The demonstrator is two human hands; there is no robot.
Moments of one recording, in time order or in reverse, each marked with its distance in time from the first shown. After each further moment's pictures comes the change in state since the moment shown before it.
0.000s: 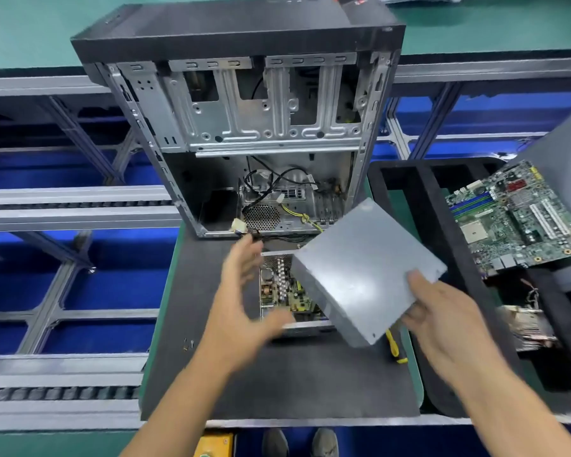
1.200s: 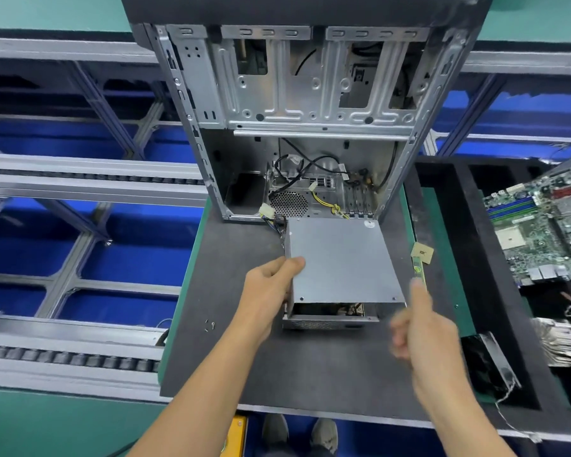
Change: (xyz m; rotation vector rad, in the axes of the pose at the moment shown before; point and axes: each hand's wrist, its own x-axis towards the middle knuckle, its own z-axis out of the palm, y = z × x) left_hand 0.029 -0.053 0.008 -0.399 0.102 -0.606; right_hand -0.012 0.051 0.044 -0.435 0.256 0.020
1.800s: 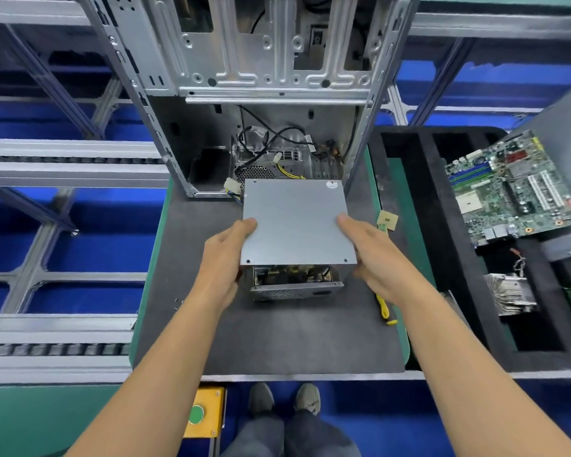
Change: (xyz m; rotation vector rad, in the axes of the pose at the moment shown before) left_hand -0.005 0.016 0.001 -0.121 0.040 0.021; right_hand 0.053 -0.036 0.006 0.014 -0.560 -0.024
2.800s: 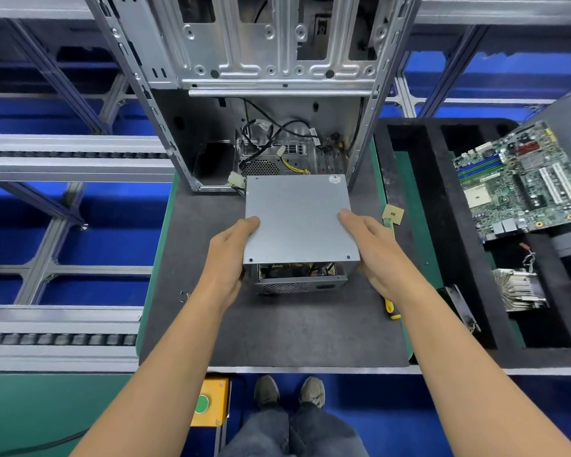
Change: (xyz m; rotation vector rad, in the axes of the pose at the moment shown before) left_hand -0.008 -0.005 0.001 0.011 -0.028 0.004; right_hand 0.001 0.009 0.006 -0.015 0.070 -0.093
